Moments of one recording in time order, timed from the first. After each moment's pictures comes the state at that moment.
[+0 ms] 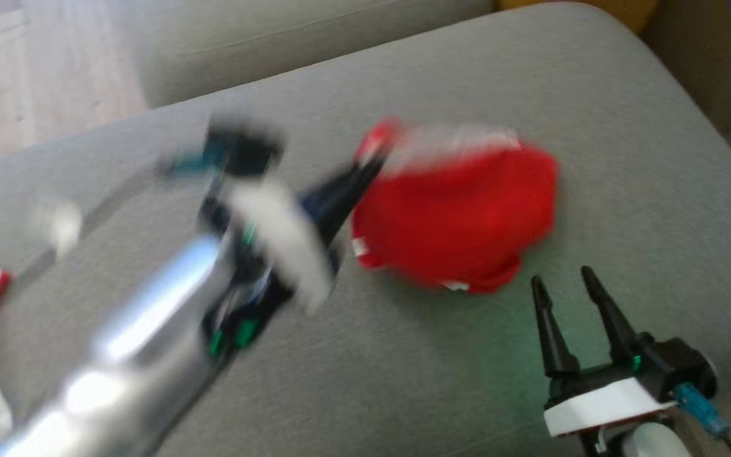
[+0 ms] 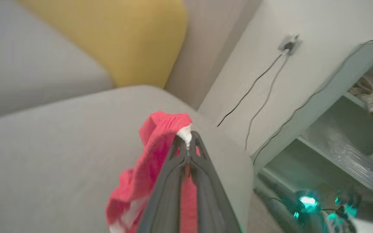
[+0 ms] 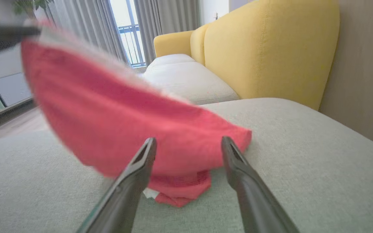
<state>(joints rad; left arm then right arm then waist) -0.80 0.32 -0.92 0.19 -1.14 -0.12 0.22 0.04 -0.05 0.15 0.18 0.13 0.13 -0.26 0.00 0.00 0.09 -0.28</state>
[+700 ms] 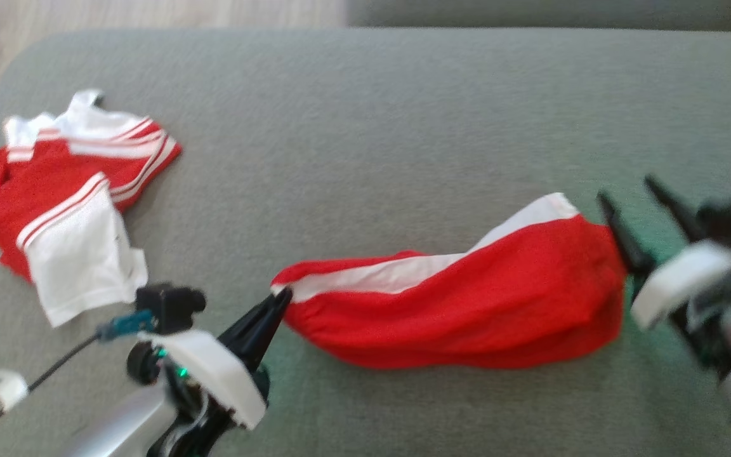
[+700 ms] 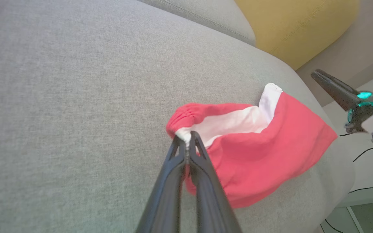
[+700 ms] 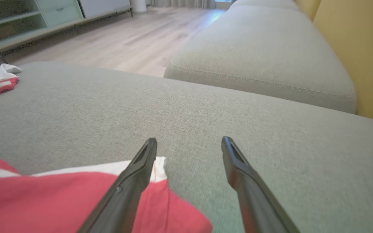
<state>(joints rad) -0.35 0.56 -0.92 0.05 -1.14 0.02 0.06 -0.28 -0.42 0.31 0.36 0.40 0.13 -0.06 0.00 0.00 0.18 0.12</state>
